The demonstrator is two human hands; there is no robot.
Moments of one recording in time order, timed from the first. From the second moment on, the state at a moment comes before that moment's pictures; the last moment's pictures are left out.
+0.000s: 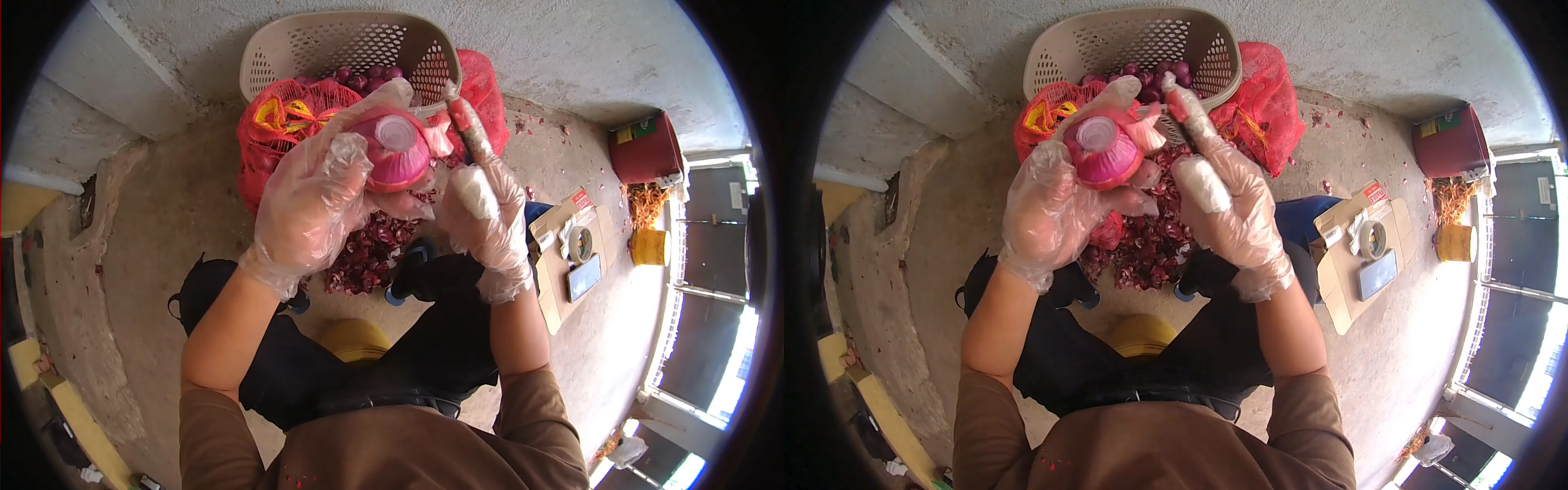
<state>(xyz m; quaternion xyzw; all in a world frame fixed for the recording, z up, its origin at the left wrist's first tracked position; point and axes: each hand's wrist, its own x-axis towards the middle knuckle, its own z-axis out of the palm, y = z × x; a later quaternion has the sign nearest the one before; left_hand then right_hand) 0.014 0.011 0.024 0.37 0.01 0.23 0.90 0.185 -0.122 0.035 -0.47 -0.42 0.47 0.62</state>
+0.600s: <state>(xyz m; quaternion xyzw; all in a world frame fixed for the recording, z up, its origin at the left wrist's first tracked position) 0.018 0.008 0.022 0.40 0.06 0.29 0.87 0.170 -0.133 0.038 -0.54 -0.43 0.47 0.55</state>
